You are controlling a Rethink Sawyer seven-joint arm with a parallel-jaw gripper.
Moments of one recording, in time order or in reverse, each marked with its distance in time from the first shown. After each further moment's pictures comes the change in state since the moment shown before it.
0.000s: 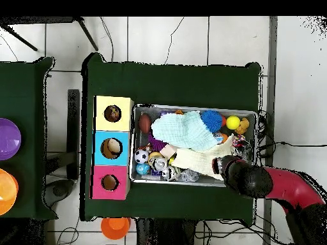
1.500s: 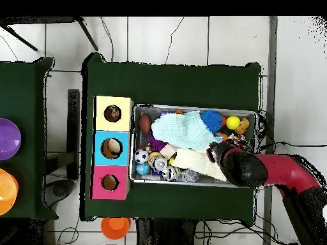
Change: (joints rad) arm -0.054 0.056 0.202 -0.054 -0.173 0.003 -0.110
